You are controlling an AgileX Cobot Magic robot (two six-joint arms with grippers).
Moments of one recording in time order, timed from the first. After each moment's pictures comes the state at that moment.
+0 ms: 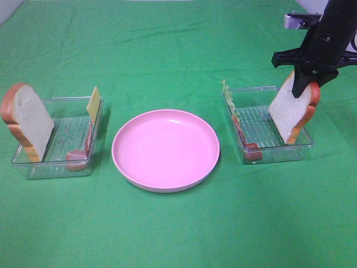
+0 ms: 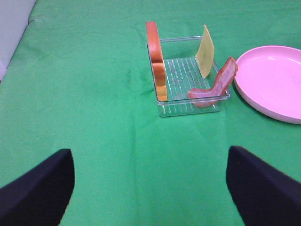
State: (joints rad) left arm 0.07 0.00 -0.50 -0.14 1.05 0.10; right arm 0.07 2.06 -1.69 0.01 1.08 -0.02
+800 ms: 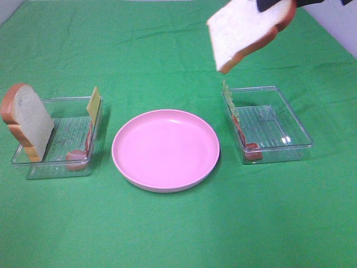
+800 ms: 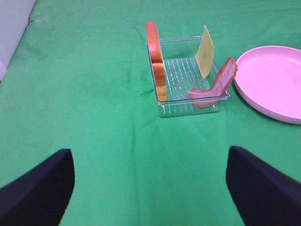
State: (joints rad) left arm 0.07 0.00 -0.50 -0.14 1.05 0.10; right arm 0.11 1.74 -1.62 0.65 1.15 -0.24
